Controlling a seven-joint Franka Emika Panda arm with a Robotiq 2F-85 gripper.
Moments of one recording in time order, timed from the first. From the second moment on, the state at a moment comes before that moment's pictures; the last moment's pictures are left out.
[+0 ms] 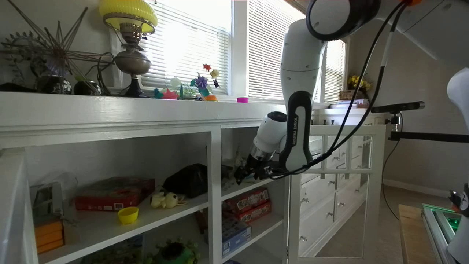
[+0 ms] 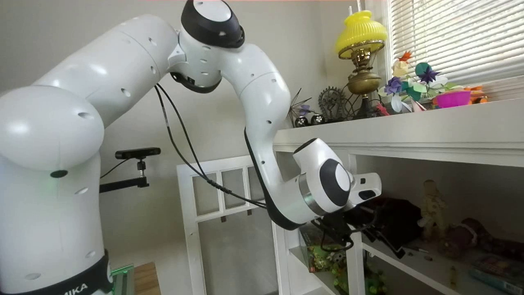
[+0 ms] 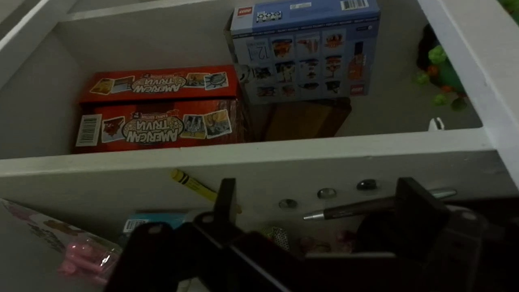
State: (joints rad) arm 0.37 0.80 -0.61 -2.19 -0.47 3.53 0.86
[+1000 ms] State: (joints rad) arm 0.18 0.97 -0.43 -1.91 -0.07 3.52 0.55
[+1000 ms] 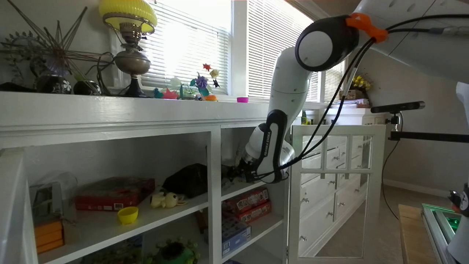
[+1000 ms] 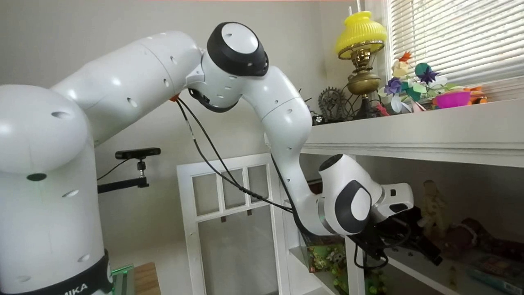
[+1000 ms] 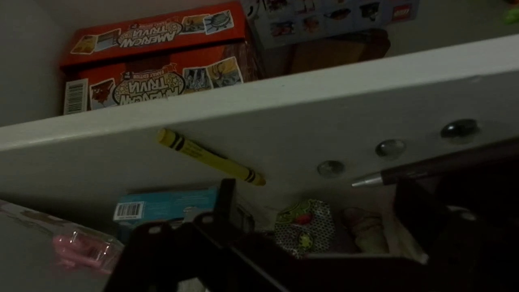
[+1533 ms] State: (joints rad) arm 0.10 1.02 -0.30 -1.82 0.16 3.52 0.30
